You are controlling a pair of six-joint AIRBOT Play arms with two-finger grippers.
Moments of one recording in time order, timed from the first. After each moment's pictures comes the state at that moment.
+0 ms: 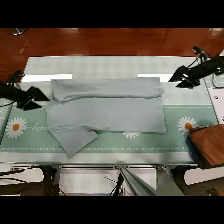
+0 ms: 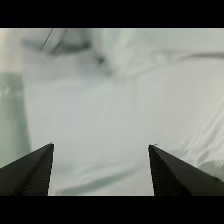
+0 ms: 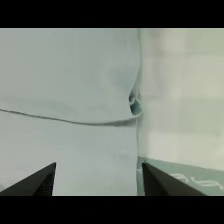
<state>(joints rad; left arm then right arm) 0.47 -1.46 1.12 1.03 -1.42 -1.28 -0.28 -1.63 1.52 -1.03 1.43 1.39</state>
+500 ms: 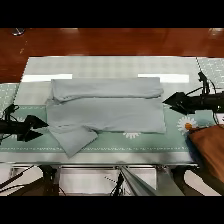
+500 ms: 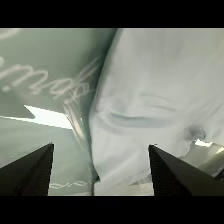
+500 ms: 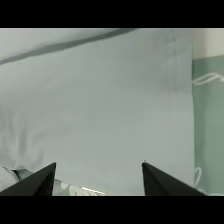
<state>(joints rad) 0.72 -1.20 0.60 1.00 -1.34 -1.22 -0.32 -1.10 0.75 -0.79 1.18 1.26</state>
